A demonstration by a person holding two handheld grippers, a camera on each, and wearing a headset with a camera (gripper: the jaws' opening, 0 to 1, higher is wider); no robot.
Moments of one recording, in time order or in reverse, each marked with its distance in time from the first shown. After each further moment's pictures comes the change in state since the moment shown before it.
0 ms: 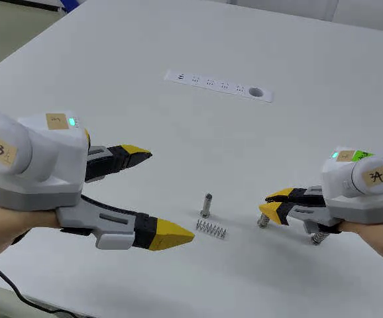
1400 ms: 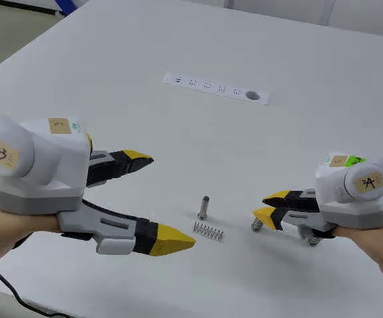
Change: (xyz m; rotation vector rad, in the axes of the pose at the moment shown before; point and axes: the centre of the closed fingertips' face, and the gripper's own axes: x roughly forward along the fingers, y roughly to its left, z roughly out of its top) left arm 0.004 -0.008 0.001 -0.005 -0.003 -0.024; right arm -0.009 0.003 0.009 -0.011 -0.020 -0.022
